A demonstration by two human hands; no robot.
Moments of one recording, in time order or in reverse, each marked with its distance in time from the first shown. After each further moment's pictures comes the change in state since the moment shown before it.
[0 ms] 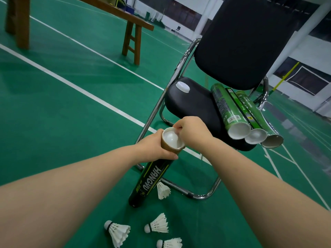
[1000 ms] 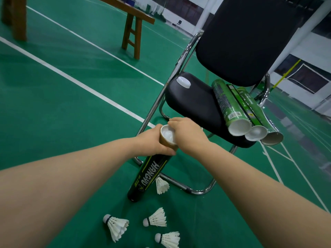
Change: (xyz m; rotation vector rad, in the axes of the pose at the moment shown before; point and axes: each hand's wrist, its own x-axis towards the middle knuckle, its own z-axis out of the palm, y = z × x) left_hand -0.003 0.002 -0.005 0.035 -0.018 0.006; right_hand -0.005 -0.001 0.019 -0.146 0.013 -0.165
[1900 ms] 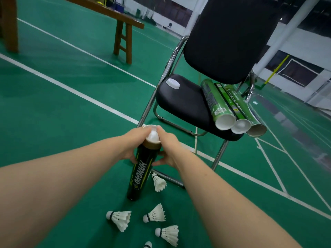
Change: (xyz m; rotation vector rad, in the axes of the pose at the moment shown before) left_hand -0.026 0.016 -0.004 -0.512 0.057 -0.367; right_hand -0.024 -0.038 0.020 1.494 -0.195 0.756
